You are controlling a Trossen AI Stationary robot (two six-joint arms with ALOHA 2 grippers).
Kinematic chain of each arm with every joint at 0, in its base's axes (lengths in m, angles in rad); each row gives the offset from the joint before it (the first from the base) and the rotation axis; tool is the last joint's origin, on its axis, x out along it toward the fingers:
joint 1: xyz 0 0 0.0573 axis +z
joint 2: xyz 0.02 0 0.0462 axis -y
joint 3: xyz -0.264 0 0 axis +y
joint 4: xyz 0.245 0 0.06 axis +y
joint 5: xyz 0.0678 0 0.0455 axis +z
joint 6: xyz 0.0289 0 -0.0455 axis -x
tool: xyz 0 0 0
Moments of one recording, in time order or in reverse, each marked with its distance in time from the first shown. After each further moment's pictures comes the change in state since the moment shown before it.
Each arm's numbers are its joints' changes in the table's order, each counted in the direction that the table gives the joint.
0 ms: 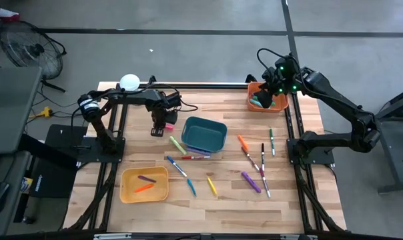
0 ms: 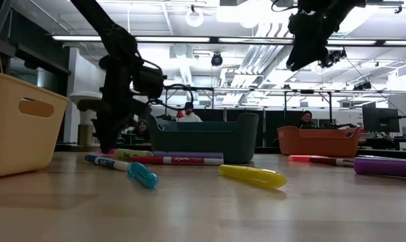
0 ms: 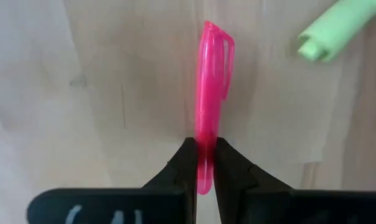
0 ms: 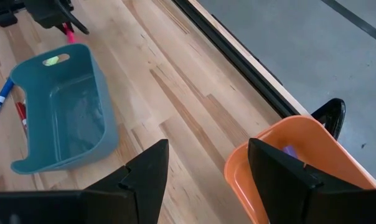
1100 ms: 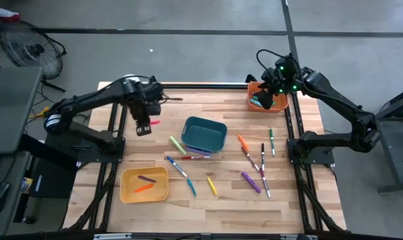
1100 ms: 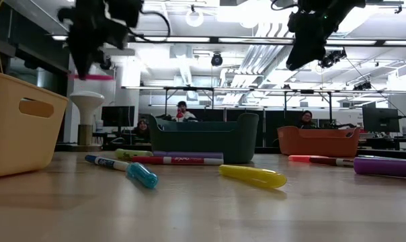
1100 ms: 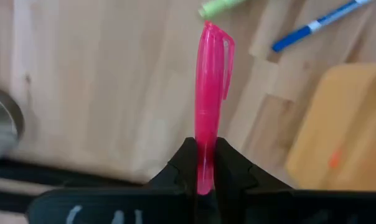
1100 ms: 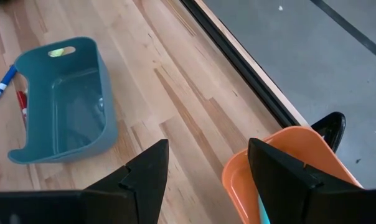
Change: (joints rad) left arm -0.106 0.437 -0.204 0.559 -0.028 0.491; right arm 0.000 0.000 0.000 -0.008 0.019 0.074
